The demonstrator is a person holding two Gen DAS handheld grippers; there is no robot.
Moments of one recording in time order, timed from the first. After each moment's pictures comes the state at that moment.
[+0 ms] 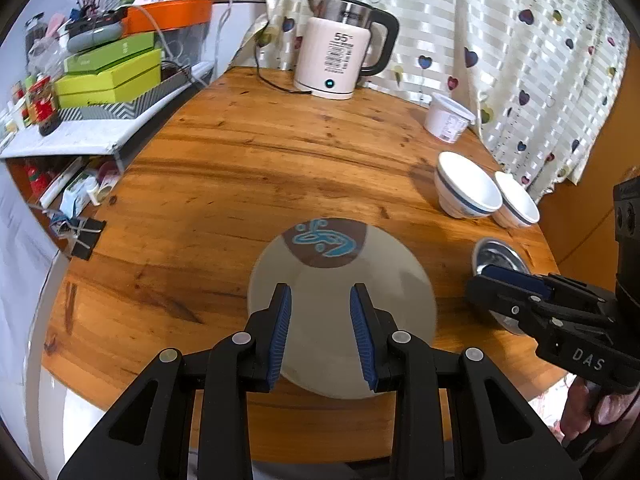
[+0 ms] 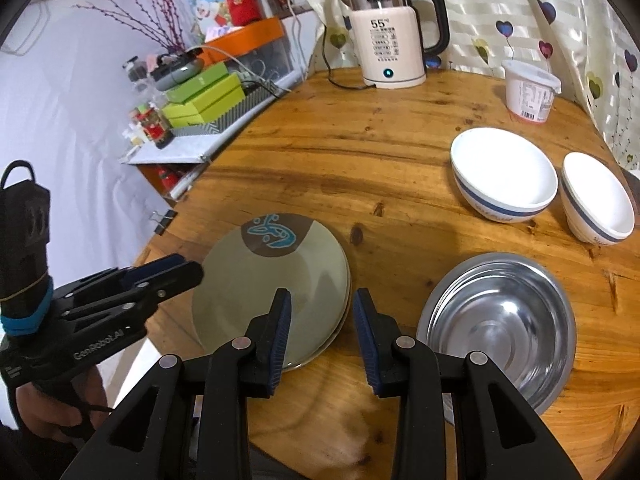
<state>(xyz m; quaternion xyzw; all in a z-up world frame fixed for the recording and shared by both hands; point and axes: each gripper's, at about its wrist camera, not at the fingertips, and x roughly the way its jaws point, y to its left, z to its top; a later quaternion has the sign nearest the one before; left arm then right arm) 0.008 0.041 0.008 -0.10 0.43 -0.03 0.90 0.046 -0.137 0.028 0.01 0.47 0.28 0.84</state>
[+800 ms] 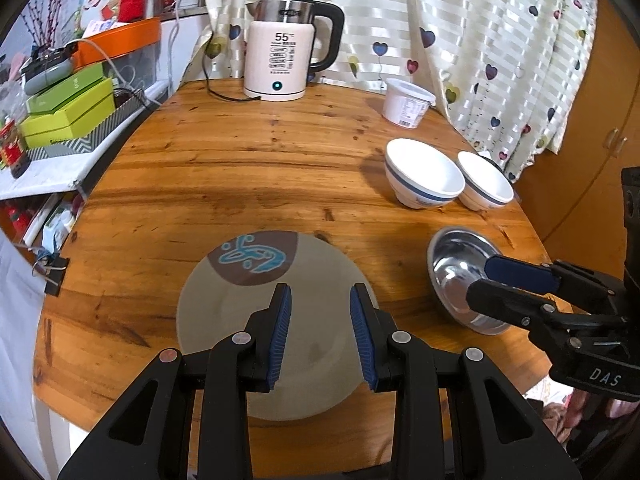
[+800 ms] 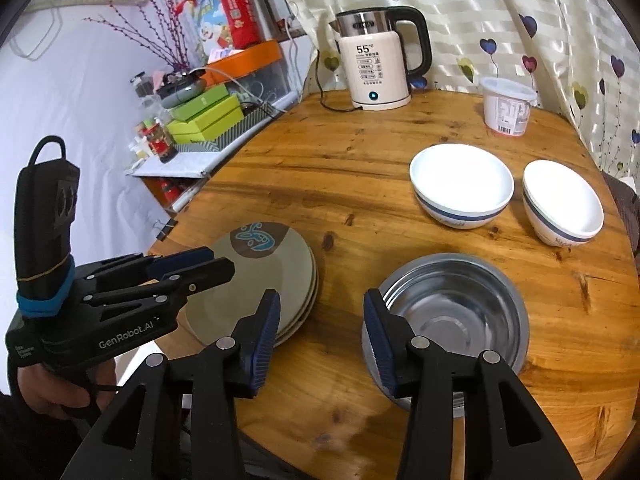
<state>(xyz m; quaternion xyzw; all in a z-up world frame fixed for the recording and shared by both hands) 0.023 -0.012 0.016 -0.06 0.42 -0.07 0.90 0.031 -0.183 0.042 0.01 0.43 0.28 0.86</state>
